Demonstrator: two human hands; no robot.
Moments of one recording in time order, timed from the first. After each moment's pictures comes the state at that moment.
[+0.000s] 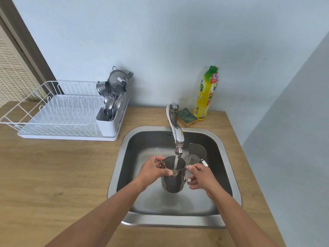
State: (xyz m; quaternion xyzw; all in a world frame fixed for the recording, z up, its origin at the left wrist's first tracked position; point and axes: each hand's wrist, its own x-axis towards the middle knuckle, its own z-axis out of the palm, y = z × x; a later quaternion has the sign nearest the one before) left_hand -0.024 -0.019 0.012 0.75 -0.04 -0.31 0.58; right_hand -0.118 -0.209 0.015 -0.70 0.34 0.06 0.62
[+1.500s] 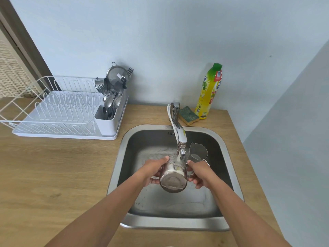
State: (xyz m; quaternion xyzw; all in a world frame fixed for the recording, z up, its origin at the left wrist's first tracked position) left_hand -0.009 -0.027 0.024 0.71 0.09 -0.41 0.56; right_hand -0.083 -0.213 0.025 -0.71 0.41 0.18 0.54
